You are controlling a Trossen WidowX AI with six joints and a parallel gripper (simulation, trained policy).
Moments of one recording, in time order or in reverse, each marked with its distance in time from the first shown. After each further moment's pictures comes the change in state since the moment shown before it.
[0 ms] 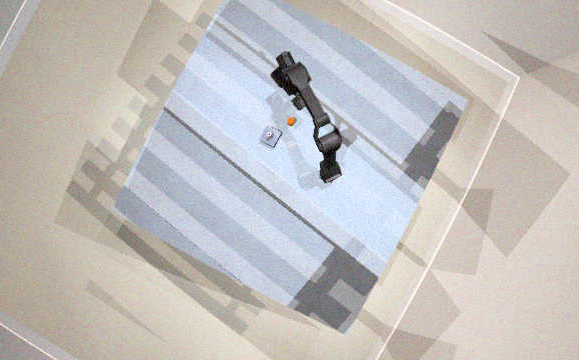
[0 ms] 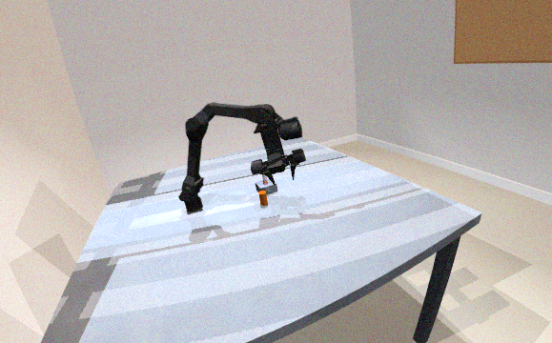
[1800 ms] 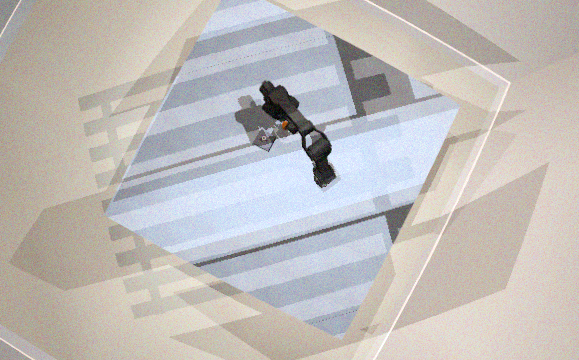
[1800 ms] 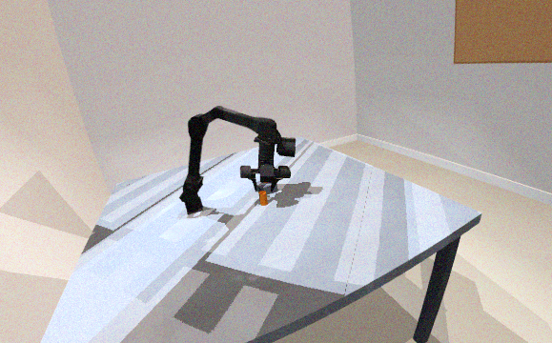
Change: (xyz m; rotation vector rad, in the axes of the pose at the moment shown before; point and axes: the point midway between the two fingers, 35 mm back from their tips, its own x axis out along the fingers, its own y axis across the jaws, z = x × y) arm 0.051 -0.079 -0.057 -0.135 0.002 -0.350
